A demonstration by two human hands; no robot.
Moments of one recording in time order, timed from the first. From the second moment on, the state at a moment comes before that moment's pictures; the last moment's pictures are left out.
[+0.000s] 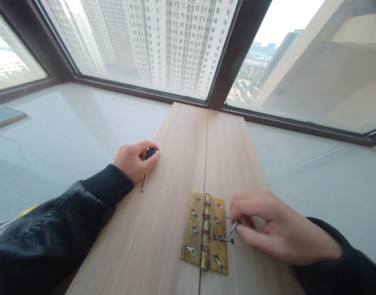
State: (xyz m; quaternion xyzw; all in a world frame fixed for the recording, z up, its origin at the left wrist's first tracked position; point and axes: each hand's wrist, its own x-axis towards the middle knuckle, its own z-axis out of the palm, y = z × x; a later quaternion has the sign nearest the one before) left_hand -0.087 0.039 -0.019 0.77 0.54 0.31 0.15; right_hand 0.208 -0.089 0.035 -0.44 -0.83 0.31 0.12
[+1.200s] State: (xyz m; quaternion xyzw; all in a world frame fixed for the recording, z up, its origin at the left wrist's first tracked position) left_hand -0.084 0.040 -0.021 0.77 0.52 0.32 0.16; right_hand 0.229 -0.040 -0.008 -0.56 -0.78 0.07 0.27
